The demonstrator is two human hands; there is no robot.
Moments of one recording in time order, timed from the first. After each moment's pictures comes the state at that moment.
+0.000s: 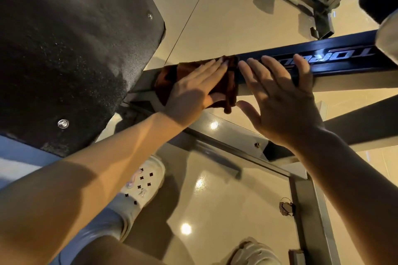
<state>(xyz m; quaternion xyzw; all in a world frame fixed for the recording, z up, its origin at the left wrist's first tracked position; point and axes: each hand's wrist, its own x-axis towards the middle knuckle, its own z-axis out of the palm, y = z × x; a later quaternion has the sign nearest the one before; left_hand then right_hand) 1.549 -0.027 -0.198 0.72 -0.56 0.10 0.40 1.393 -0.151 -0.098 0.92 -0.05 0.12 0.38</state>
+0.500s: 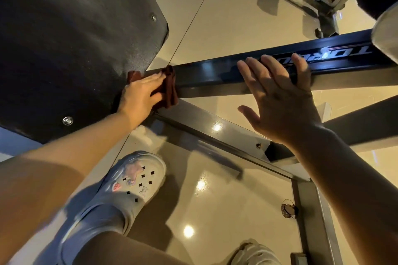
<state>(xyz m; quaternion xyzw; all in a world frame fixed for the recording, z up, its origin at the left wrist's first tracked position) 1.597 0.034 -0.242 0.84 -0.38 -0.04 0.39 1.393 -0.155 -0.101 0.91 -0.04 0.11 0.40</state>
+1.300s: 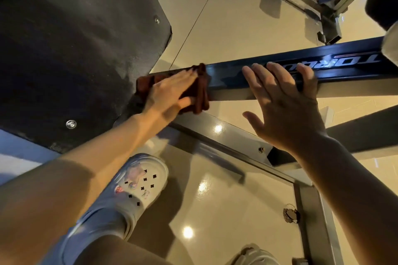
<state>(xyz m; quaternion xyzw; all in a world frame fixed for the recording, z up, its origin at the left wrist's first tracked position) 1.578 0.003 -0.213 0.79 -0.46 -0.05 0.41 1.392 -0.155 -0.102 0.92 -0.05 0.12 0.37</state>
